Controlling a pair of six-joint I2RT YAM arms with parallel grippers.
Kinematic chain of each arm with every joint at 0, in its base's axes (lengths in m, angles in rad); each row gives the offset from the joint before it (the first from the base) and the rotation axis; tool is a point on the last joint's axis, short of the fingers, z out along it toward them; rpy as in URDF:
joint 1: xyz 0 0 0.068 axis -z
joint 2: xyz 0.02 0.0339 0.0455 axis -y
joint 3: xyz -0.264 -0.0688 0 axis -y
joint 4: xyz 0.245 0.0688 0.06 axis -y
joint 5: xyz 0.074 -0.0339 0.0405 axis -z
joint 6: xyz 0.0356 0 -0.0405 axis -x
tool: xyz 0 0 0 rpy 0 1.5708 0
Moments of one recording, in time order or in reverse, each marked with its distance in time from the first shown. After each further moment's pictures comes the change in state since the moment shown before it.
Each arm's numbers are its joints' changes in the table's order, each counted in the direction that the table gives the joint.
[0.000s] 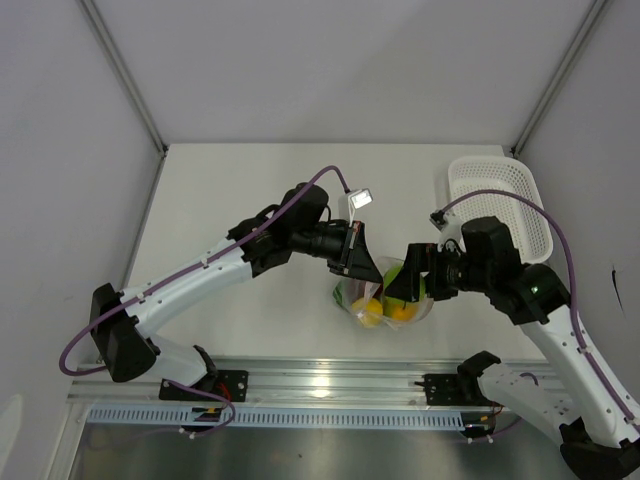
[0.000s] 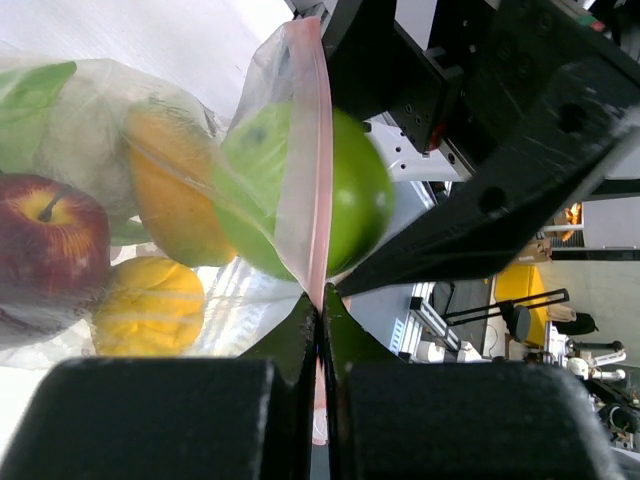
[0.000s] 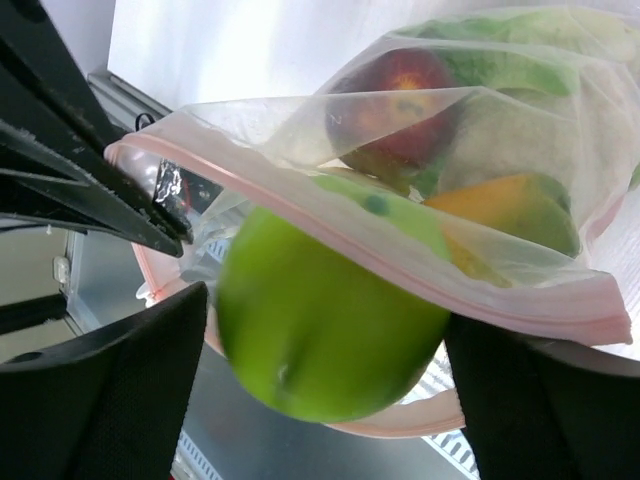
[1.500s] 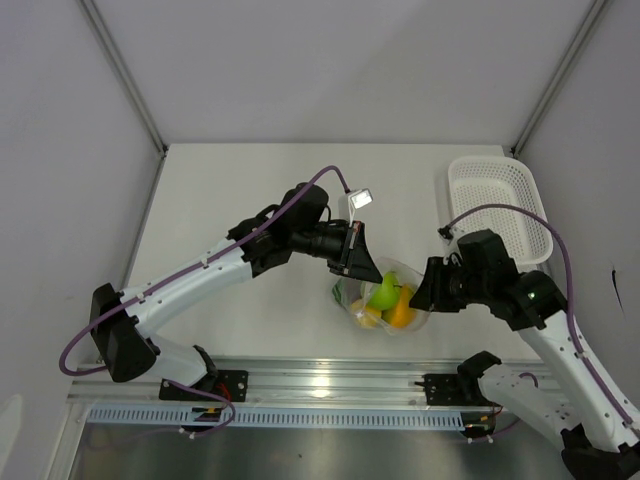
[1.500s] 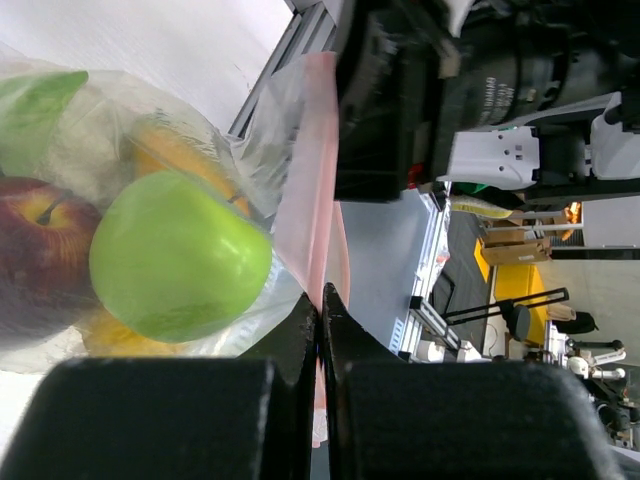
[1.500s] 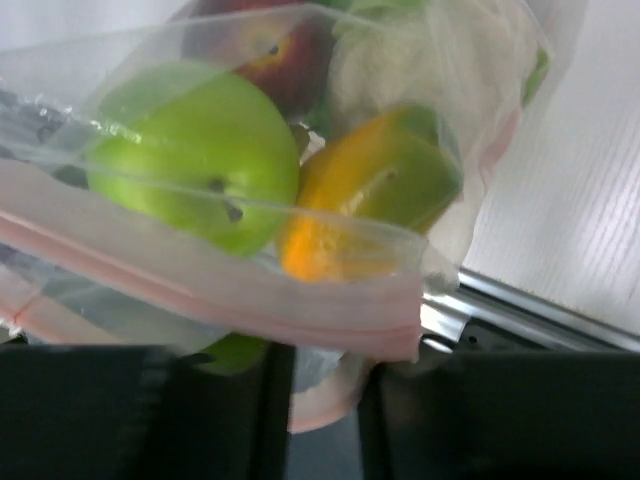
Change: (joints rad) left arm 0.000 0.000 0.000 0.001 0.002 0.000; right arm 0.000 0.045 -0.067 -0.133 0.146 -0.046
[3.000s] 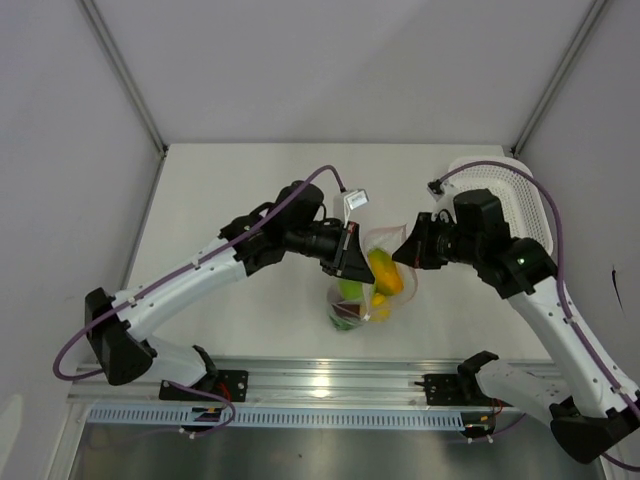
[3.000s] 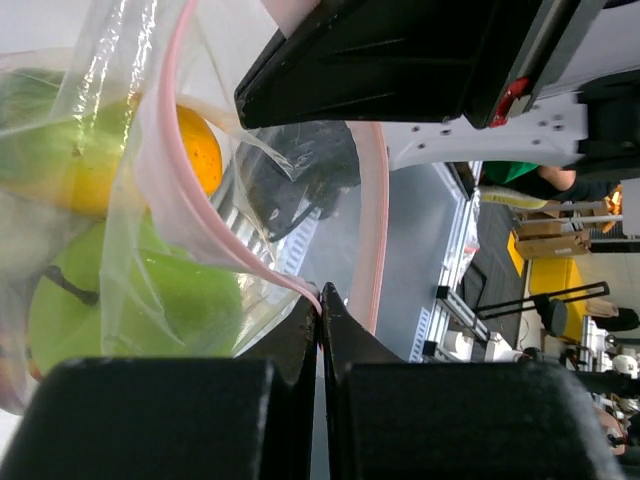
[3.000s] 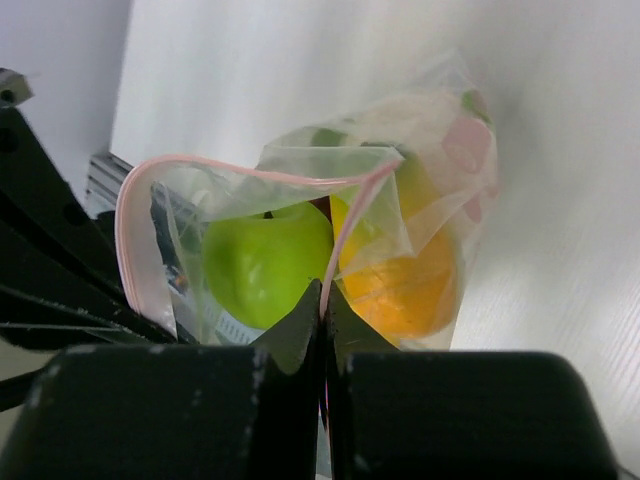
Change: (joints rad) left arm -0.006 0.045 0.043 -0.110 -0.021 -0.096; right arm 0.017 -0.187 0.216 0.250 -0.068 0.020
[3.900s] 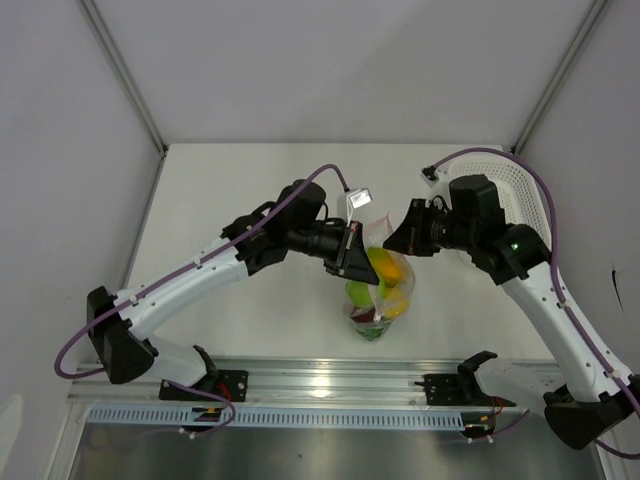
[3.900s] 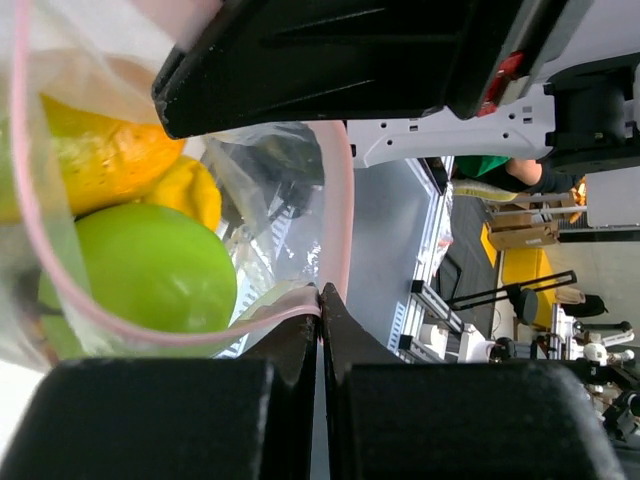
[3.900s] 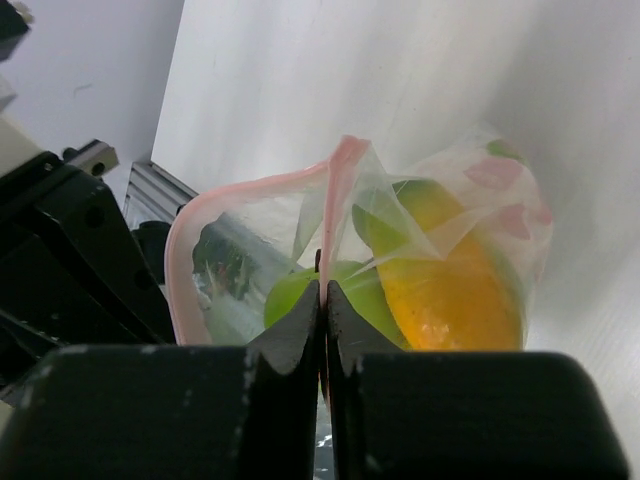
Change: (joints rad) left arm 0.010 -0.029 0.007 0.024 0.043 0.048; right arm 0.006 -0.088 0.051 0.038 -0.055 -0.024
